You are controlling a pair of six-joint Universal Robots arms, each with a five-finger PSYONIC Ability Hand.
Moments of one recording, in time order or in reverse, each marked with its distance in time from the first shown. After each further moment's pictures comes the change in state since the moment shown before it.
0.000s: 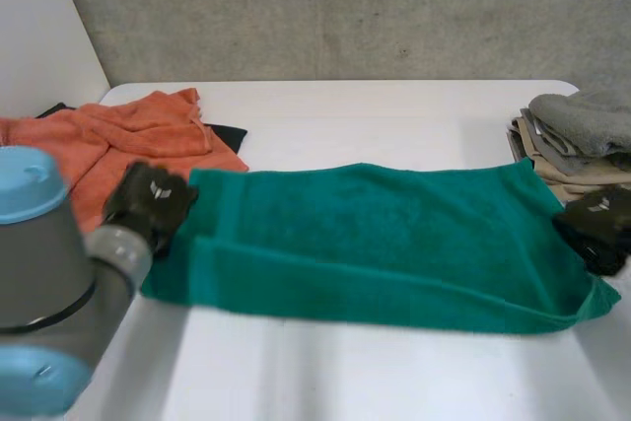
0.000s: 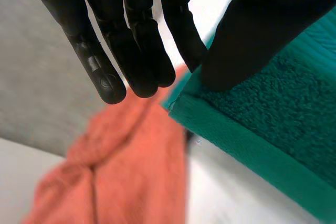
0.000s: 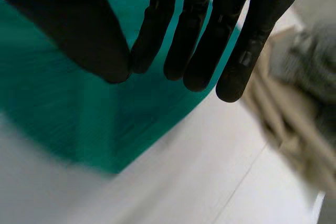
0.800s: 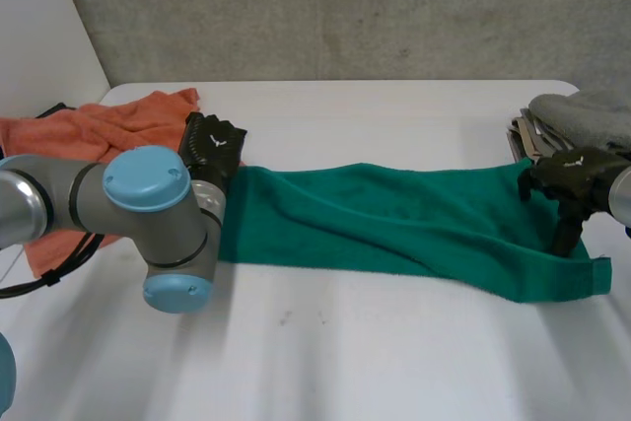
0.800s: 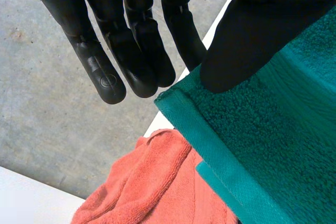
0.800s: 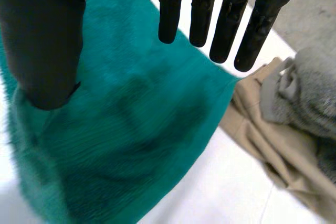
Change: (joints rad) left arm -0.091 -0.500 0.441 0.337 -0.100 0.009; right arm 0.169 0.060 -0.287 0.145 0.100 0.293; left_hand 0.000 0.000 0.000 0.000 0.000; right_hand -0.613 -0.737 -0.744 -0.751 -0.727
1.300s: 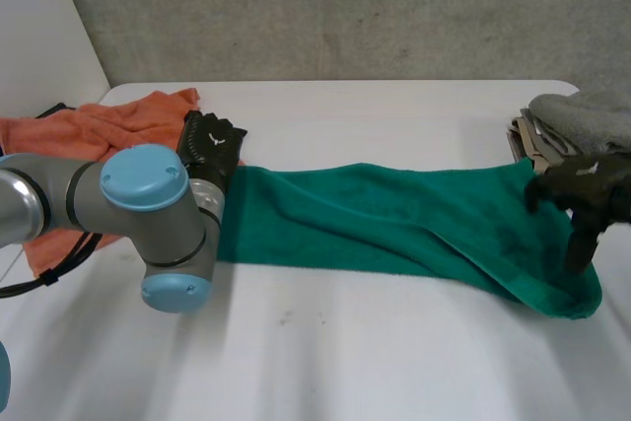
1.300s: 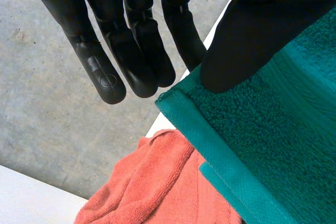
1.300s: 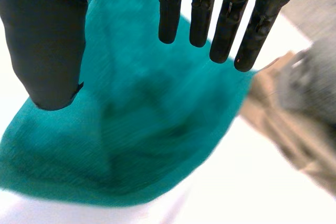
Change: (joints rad) left arm 0.003 0.015 -0.011 -0.001 0.000 0.001; right arm -0.017 -0.116 0.099 0.107 -0.008 -0.008; left_hand 0.000 0.000 0.000 0.000 0.000; right_hand 0.000 0.000 0.001 0.002 0.002
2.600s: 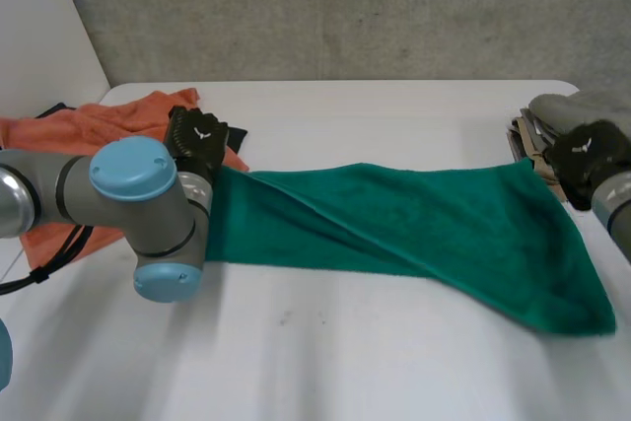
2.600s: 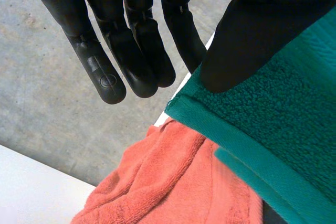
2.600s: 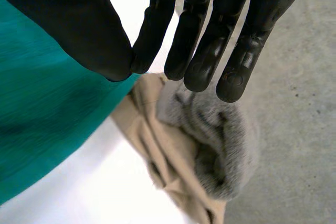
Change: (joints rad) left arm 0.038 -0.011 0.020 -0.002 -0.006 -0.009; right arm 0.051 0.095 0.129 -0.659 0.180 -0.163; left_hand 0.000 0.000 0.000 0.000 0.000; right_hand 0.601 0.724 0.732 0.738 0.729
